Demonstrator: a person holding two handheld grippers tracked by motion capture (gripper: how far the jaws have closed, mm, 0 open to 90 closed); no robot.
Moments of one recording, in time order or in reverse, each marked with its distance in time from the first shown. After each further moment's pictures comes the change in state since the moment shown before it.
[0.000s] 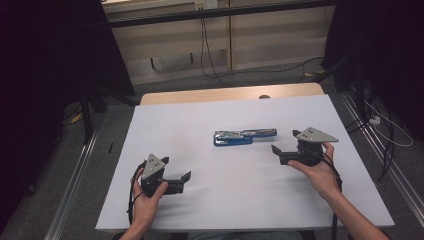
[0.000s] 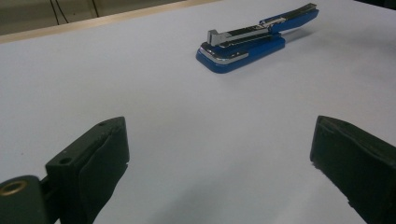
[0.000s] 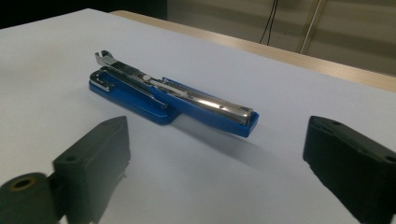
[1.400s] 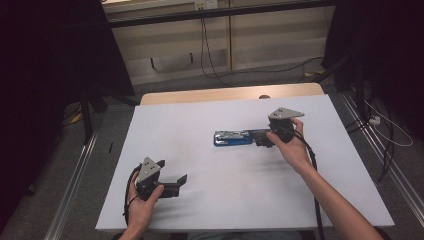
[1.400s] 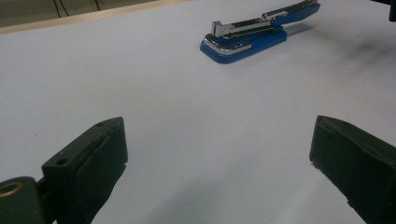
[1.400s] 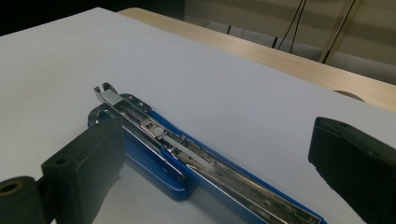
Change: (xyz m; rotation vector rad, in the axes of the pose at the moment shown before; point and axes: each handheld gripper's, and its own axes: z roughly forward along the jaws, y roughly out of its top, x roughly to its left) left arm 0.006 -0.009 -0.015 0.004 0.011 -0.022; right arm 0.011 0.043 0.078 0.062 0.072 -0.006
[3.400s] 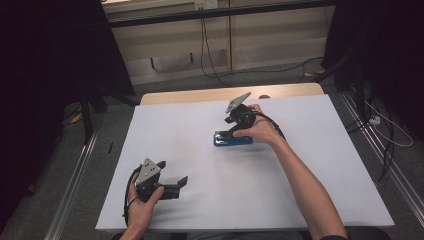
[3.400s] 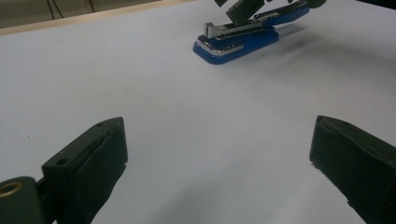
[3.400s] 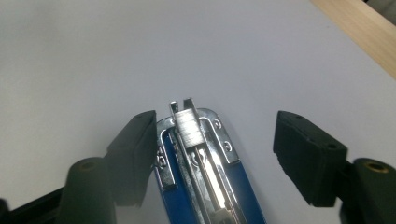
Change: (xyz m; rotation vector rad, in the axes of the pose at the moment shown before) left arm -0.003 0.000 -0.003 -0.003 -0.019 -0.001; right arm 0.028 0.053 0.104 0.284 0.429 -0.328
